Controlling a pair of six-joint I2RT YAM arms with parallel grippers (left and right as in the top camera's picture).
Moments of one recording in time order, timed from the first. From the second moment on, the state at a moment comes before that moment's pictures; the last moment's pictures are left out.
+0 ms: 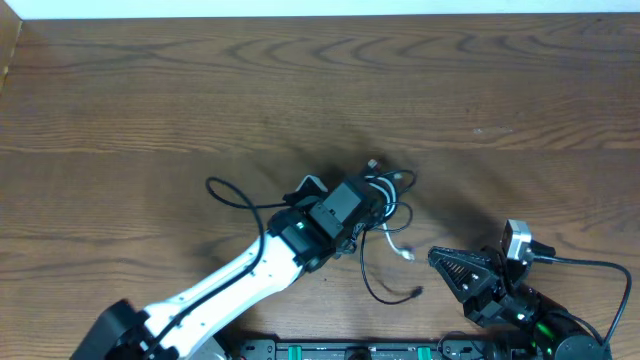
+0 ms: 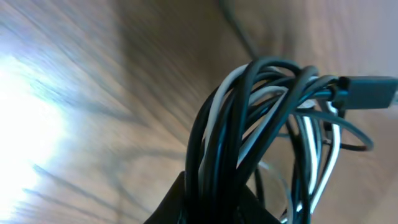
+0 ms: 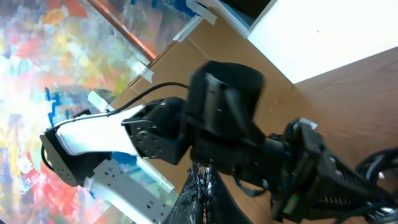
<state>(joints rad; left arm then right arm) -0.84 1.43 0.87 -0.49 -0.08 -1.68 0.08 0.01 0.01 0.53 -0.96 1.28</state>
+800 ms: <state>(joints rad) -0.85 1.46 0.87 -0.21 -0.06 -1.05 0.08 0.01 0.01 -0.04 -0.73 1.50</state>
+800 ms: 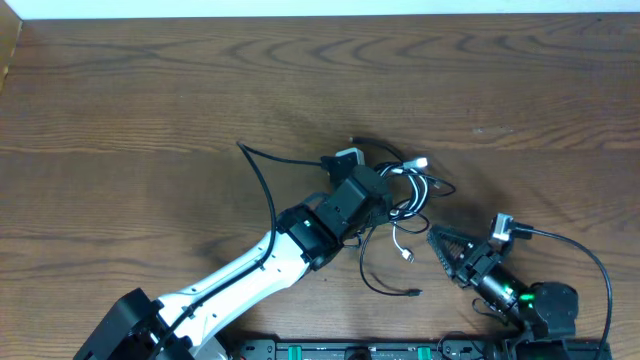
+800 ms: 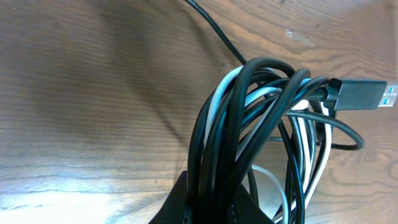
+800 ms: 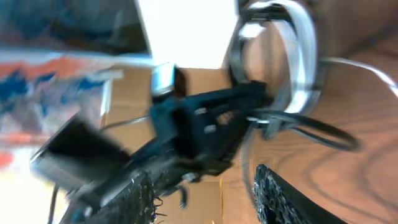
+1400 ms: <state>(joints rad) -1.08 1.46 0.87 -0.12 -0.26 -0.82 0.08 0.02 0.01 -0.05 -0.64 1.55</state>
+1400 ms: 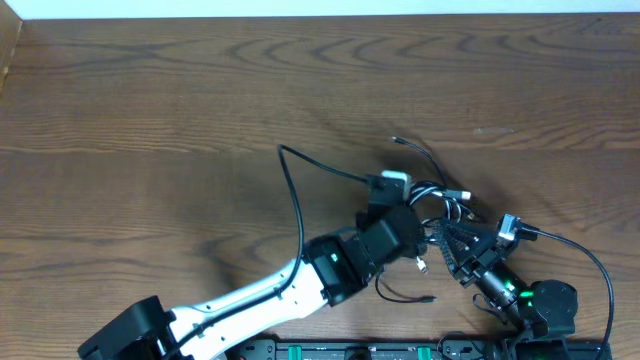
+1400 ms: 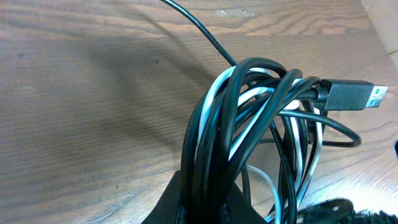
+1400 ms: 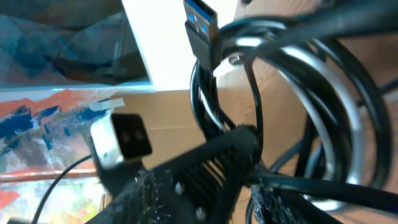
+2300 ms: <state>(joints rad) -1.10 1.32 0.87 -0.27 -0.47 -0.78 0.08 0.24 0.01 0.02 -0.59 1.39</state>
